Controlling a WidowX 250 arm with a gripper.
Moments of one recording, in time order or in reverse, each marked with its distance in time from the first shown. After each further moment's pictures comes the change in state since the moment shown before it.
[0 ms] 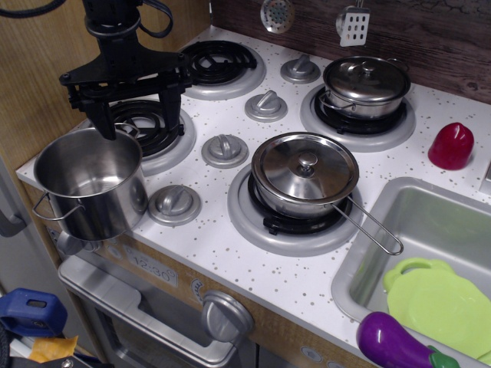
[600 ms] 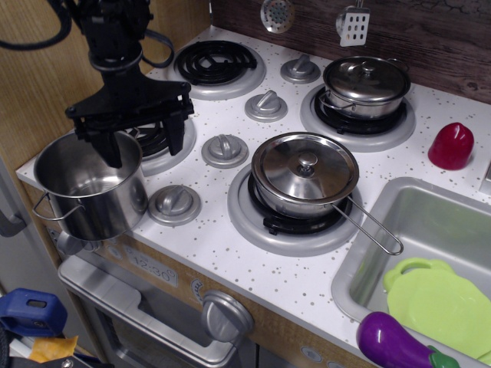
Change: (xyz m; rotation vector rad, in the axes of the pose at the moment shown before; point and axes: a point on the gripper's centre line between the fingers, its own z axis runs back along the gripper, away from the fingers) arm -0.015 0.002 -0.021 -0.026 0.015 0.034
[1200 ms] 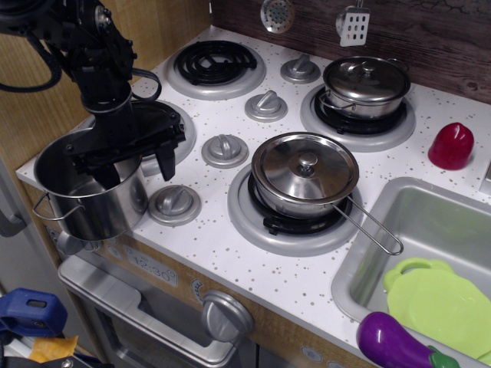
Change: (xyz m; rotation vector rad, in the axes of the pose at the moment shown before) arm -0.006 0.012 -0.030 -0.046 0.007 0.040
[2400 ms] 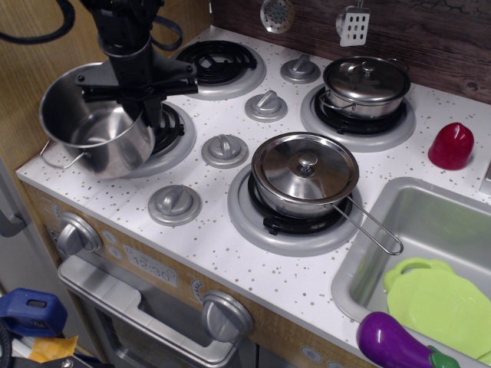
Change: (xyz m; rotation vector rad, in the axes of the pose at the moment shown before) arm 0.044 -0.032 0.035 0.027 -0.226 -0.250
